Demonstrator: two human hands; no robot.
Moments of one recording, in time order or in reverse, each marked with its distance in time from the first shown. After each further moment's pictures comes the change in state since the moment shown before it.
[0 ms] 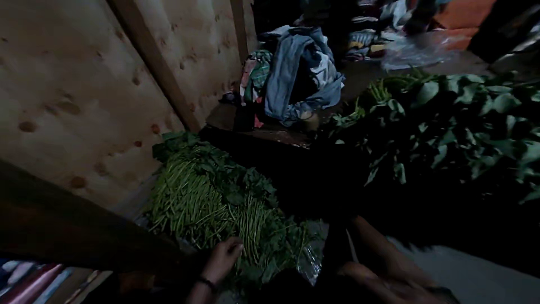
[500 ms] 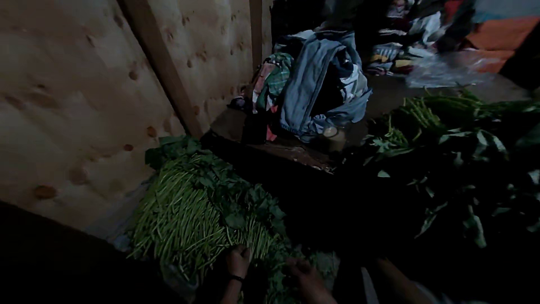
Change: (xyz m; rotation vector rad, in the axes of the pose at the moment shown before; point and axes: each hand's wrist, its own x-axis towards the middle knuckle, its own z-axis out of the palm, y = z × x) left_hand 0.155 -0.051 0.071 0.070 0.306 -0.221; right_hand 0.259 0.019 0.085 1.174 0.322 0.627
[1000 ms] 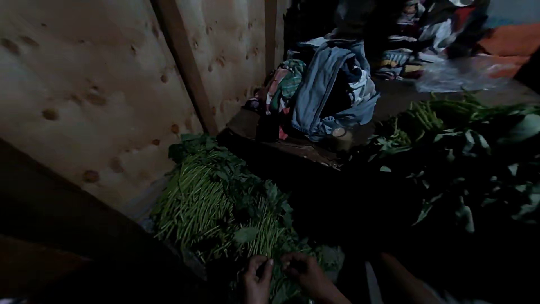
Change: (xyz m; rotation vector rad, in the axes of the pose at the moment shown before) left_hand -0.149 0.030 -0.033 -0.673 0.271 0.258; right_hand -0.012 0.007 -0.002 -0.401 -0.308 -0.387
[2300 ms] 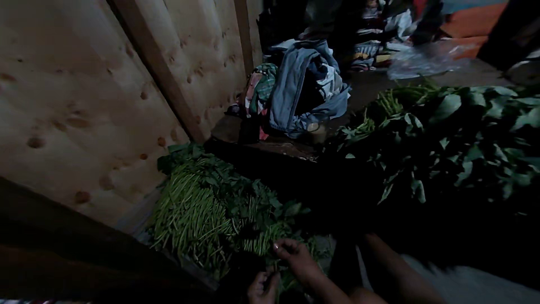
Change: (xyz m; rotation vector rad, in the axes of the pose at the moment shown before) left_hand -0.048 0.006 0.019 -0.283 -0.087 -0.035; right_hand -0.014 -0.014 0.001 0.364 0.138 -0.027
